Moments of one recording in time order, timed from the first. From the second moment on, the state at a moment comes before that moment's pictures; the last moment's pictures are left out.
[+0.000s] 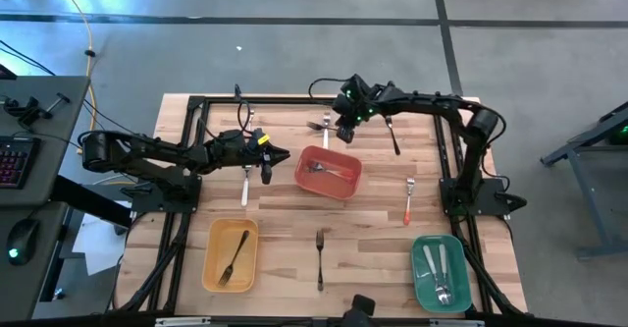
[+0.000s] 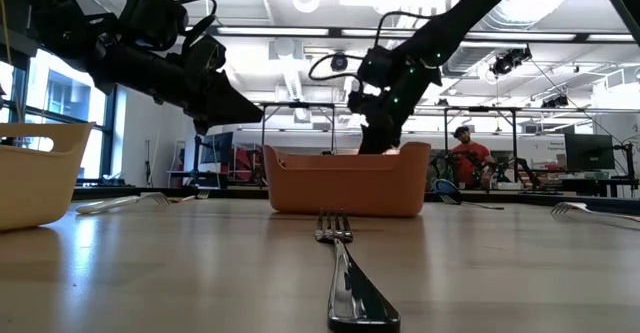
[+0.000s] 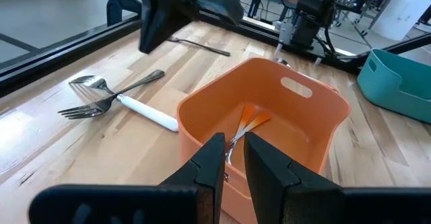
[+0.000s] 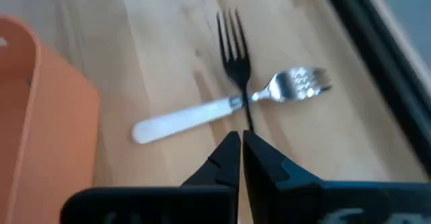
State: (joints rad) left arm 0.31 1.30 0.32 0.70 0.09 -0.21; right arm -0.60 1.88 1.28 -0.38 -0.24 -0.21
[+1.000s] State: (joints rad) left arm 0.31 1.30 0.31 0.70 0.09 -0.20; right arm -0.55 2.03 1.28 -0.37 -0.19 -0.21
